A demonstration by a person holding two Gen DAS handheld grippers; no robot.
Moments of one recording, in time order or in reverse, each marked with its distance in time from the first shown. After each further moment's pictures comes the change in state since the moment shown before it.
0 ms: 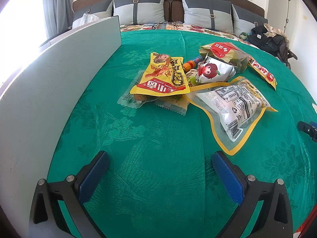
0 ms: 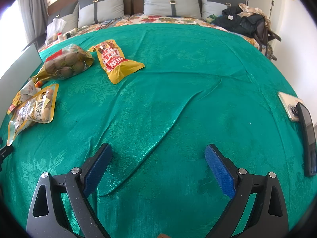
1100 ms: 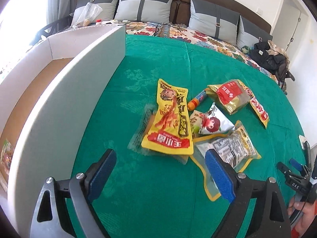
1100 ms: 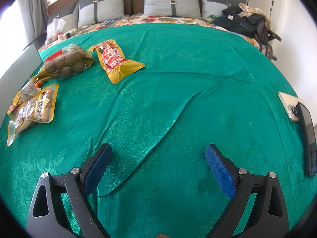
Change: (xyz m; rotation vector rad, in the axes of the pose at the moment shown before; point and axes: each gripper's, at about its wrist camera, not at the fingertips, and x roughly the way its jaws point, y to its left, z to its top) left arm -0.008 0.030 0.090 -0.097 0.070 -0.096; right arm 0.000 -0.001 0.000 -0.001 0.002 -0.001
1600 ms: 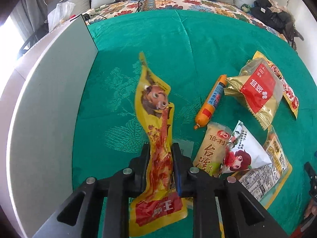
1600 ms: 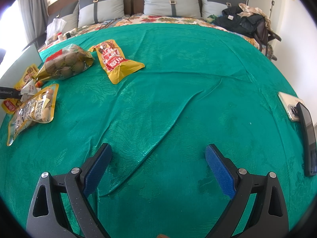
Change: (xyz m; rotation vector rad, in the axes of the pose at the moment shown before) left arm 0.080 -0.023 0.054 0.177 0.217 0.089; right arm 0.000 0.000 0.000 -0.001 0.001 -0.001
